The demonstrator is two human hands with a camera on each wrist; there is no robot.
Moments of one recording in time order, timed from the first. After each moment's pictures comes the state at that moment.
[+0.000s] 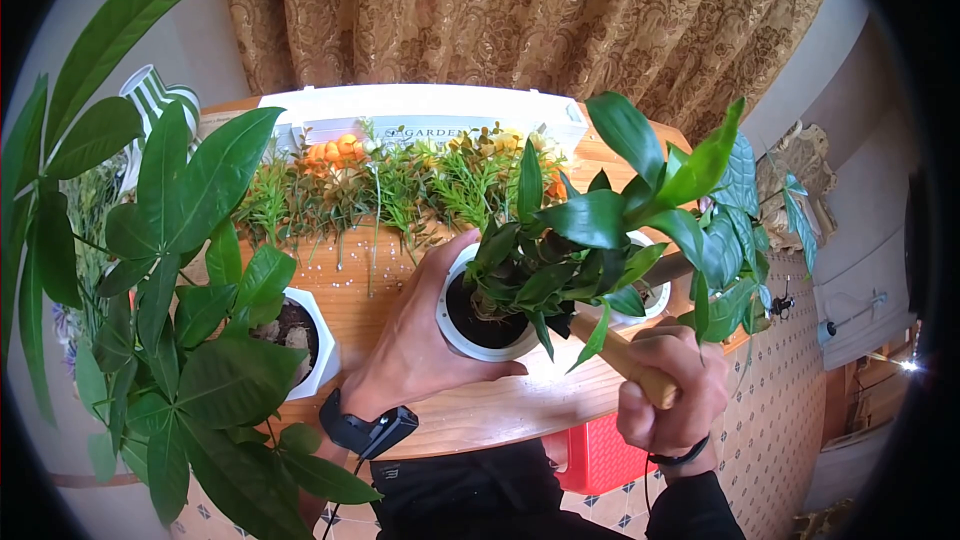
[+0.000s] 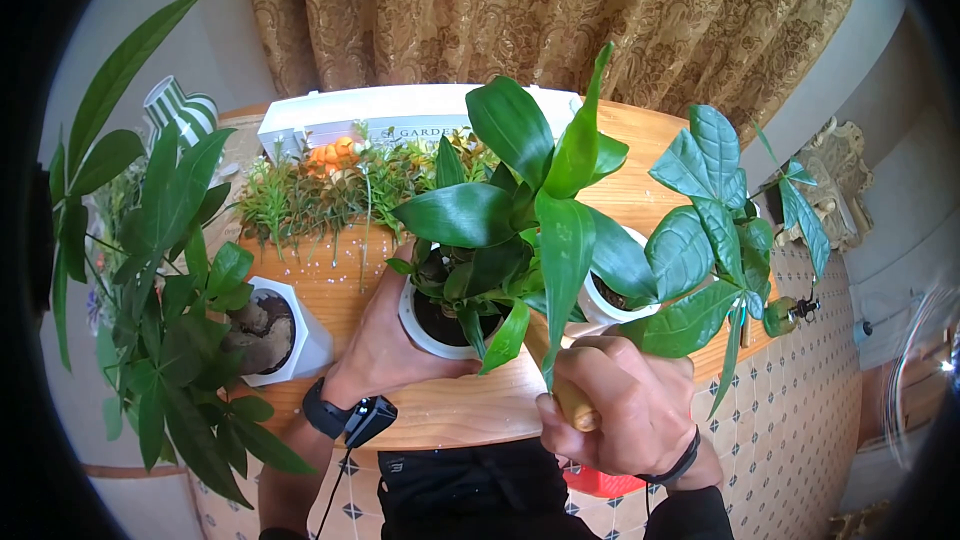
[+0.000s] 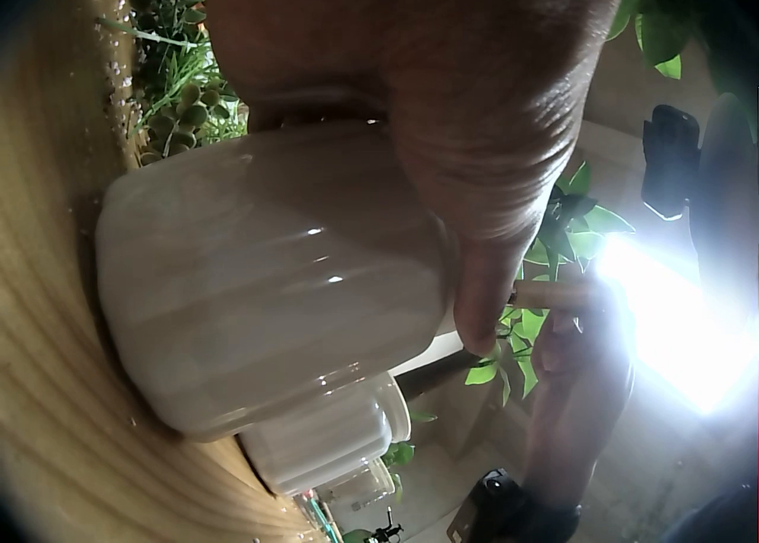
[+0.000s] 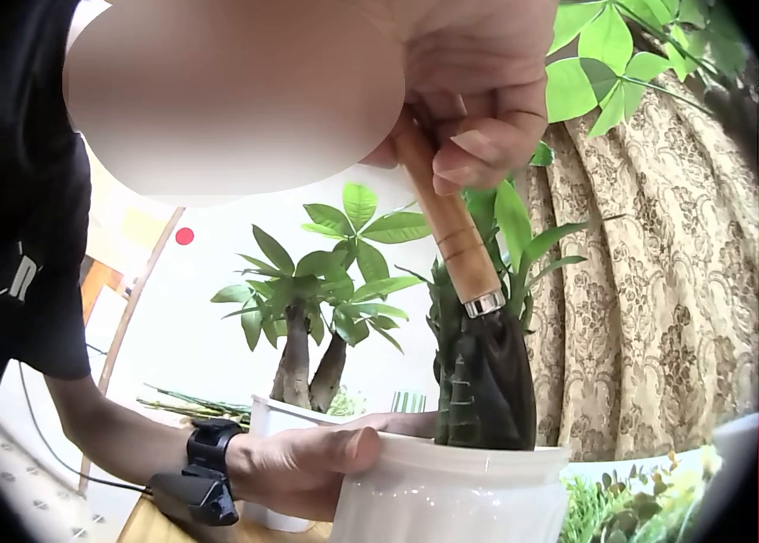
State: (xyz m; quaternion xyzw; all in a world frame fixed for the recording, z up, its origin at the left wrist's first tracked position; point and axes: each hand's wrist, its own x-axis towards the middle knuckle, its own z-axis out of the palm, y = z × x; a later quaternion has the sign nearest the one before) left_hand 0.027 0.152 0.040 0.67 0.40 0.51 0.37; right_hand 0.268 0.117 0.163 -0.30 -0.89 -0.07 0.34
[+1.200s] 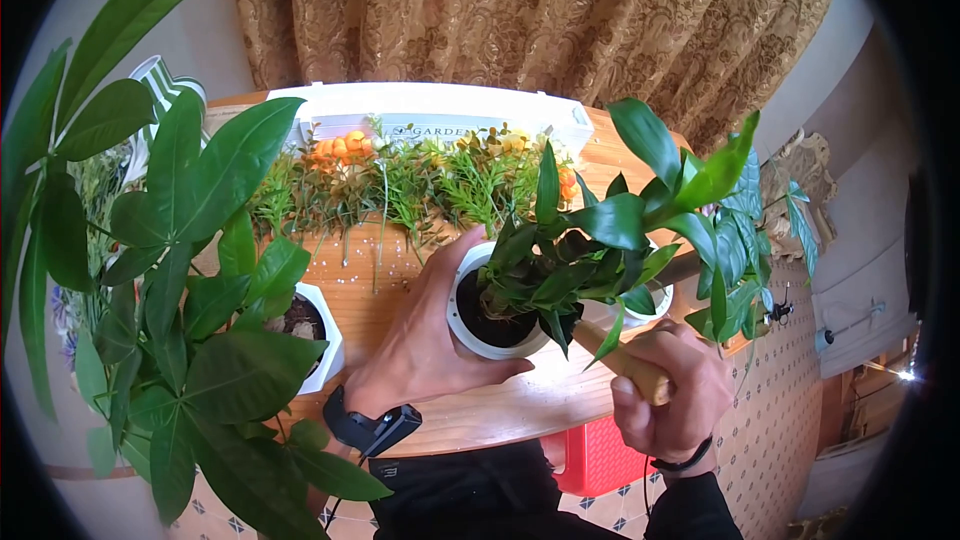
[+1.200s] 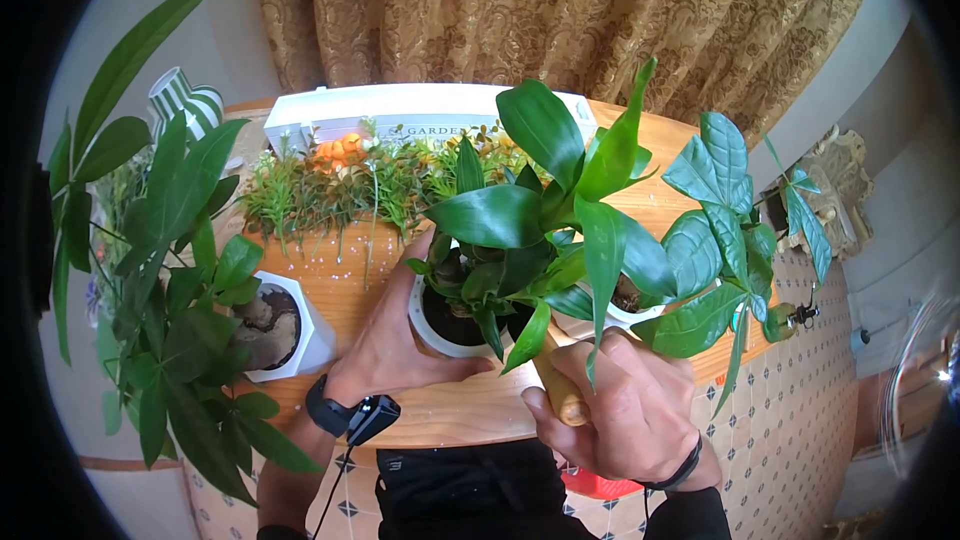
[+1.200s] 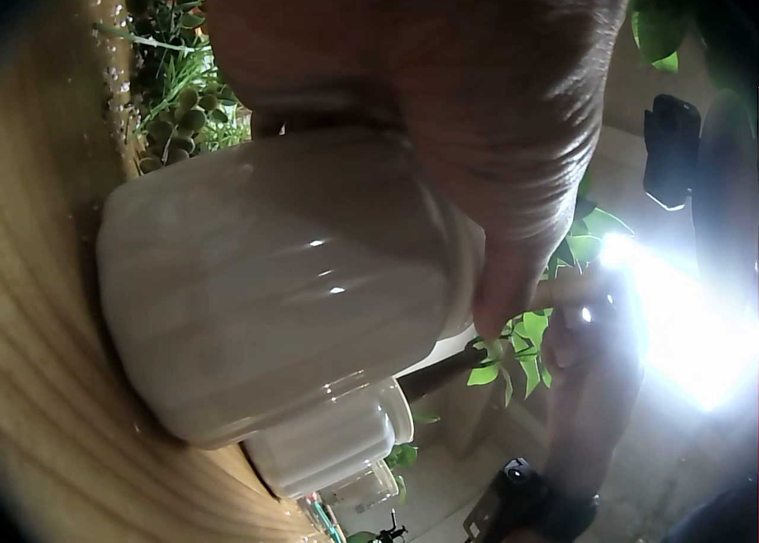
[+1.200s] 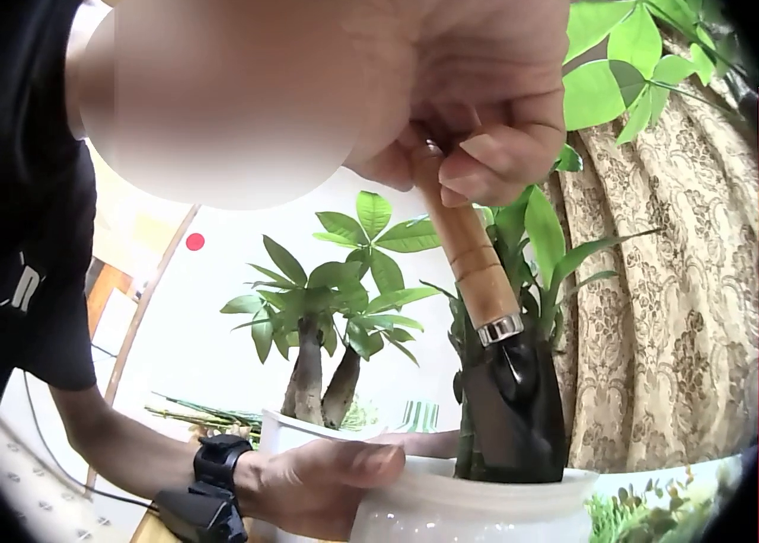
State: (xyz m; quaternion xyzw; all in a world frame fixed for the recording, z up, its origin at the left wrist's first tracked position) left_hand 0.027 0.151 0.039 0.69 0.39 0.51 0.34; right_hand 0.259 0.114 0.172 -0.30 -0.90 -0.07 0.30
